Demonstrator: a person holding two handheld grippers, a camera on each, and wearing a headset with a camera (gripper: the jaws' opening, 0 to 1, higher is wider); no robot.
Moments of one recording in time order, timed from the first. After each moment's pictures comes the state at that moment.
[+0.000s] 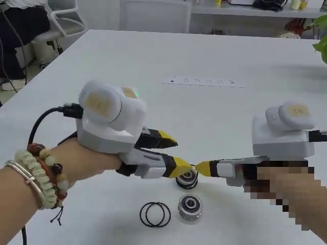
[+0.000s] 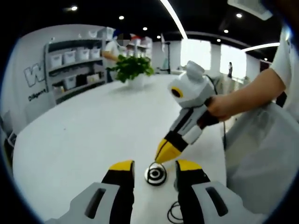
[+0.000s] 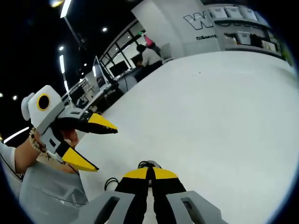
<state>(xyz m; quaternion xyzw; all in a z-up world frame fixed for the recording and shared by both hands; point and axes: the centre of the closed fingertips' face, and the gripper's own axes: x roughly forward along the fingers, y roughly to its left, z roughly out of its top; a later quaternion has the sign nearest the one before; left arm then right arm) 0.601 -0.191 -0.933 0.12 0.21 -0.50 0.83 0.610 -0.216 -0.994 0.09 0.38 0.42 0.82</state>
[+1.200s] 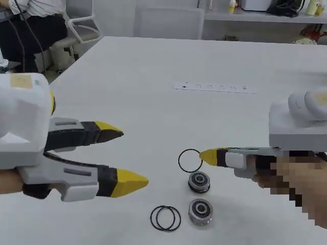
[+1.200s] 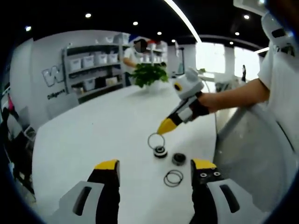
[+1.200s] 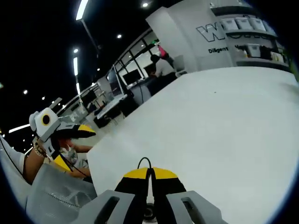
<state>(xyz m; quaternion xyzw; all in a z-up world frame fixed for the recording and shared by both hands) 0.534 -0.104 -0.894 0.12 0.20 -0.42 0.88 0.603 -0.192 -0.940 0.09 0.32 0.47 0.82</state>
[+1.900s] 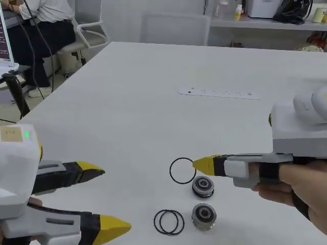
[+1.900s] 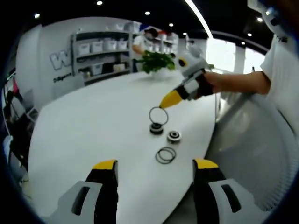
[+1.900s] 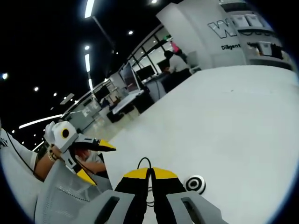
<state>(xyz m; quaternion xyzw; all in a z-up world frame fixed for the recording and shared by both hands) 0.501 -0.082 -0.940 0.10 0.26 -0.39 0.88 0.571 -0.174 -0.927 0.09 0.32 0.53 0.78</state>
